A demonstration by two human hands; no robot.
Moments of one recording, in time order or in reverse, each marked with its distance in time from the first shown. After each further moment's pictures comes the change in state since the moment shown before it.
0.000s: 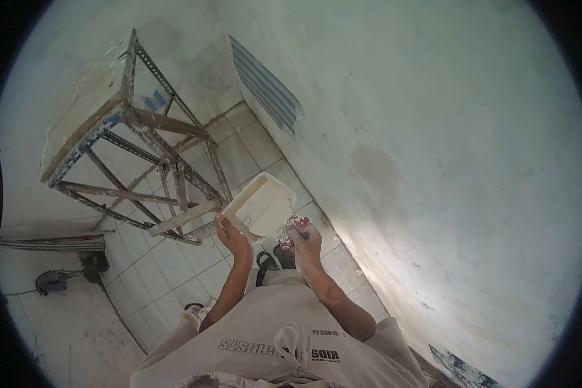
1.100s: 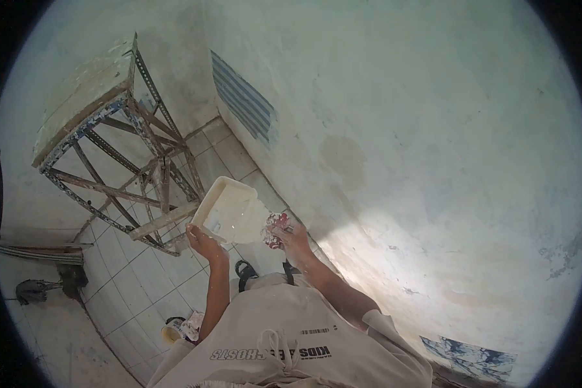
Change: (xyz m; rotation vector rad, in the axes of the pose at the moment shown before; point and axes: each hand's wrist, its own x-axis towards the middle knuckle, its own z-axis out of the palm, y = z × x) left_hand -0.026 0.014 -0.073 -0.147 0.133 -0.017; right_hand -0.065 -0.009 -0.021 -0.175 -0.191 0.074
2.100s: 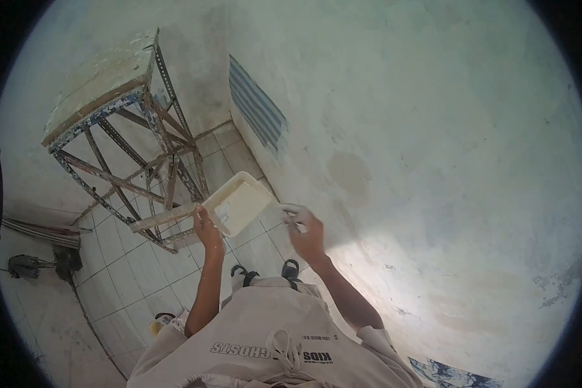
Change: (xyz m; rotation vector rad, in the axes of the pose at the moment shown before) left_hand 0.021 0.002 0.023 0.072 -0.134 0.036; right_hand 0.008 -0.058 0.003 -0.780 -0.037 -1.080
